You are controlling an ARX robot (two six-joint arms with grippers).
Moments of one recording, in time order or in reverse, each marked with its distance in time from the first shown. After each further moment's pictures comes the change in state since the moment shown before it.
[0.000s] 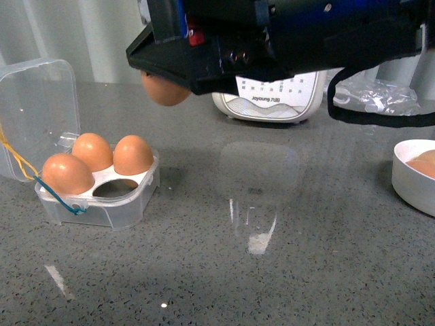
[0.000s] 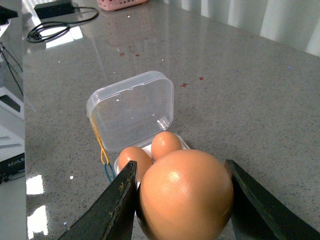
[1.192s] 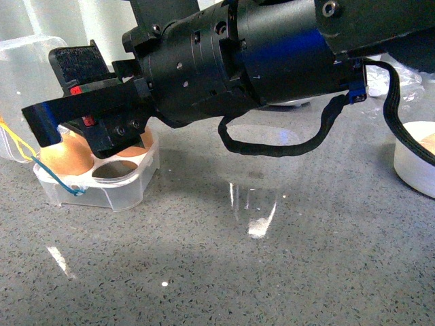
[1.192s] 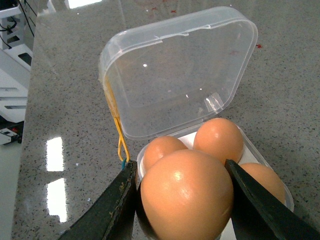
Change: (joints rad) left arm 0.000 0.000 0.000 0.000 0.000 0.000; right arm 0.120 0.232 0.132 -0.006 0.049 -0.069
